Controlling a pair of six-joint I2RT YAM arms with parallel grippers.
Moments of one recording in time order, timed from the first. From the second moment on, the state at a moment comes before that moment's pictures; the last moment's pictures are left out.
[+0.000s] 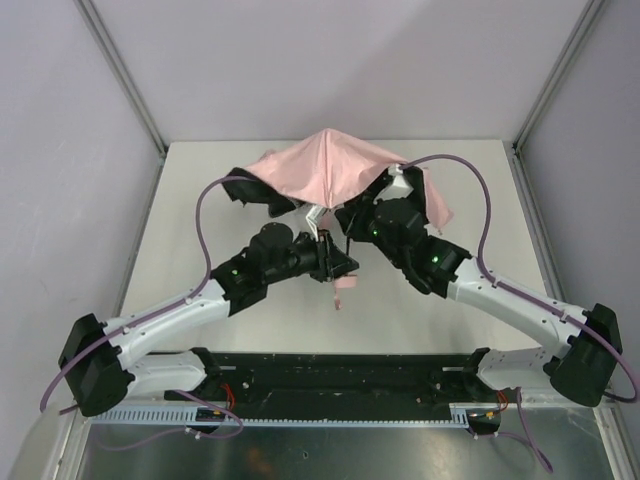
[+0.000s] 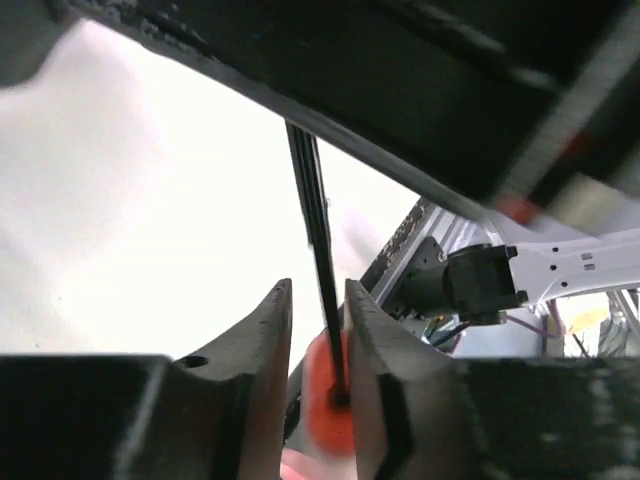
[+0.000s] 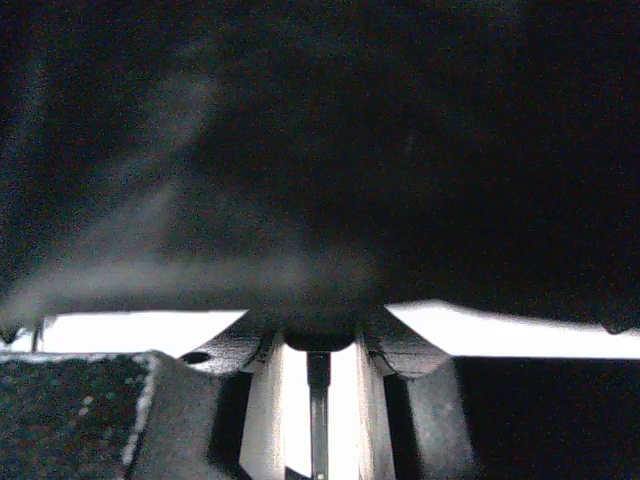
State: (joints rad) left arm -0.86 1.15 0.81 0.05 0.21 -0.67; right arm 0.90 1.25 1.10 -0.10 0.37 0.72
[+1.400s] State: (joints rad) left arm -0.44 1.06 1.29 -0.16 0.25 -0.76; right arm 0.61 0.98 0.70 0.45 -0.26 0.01
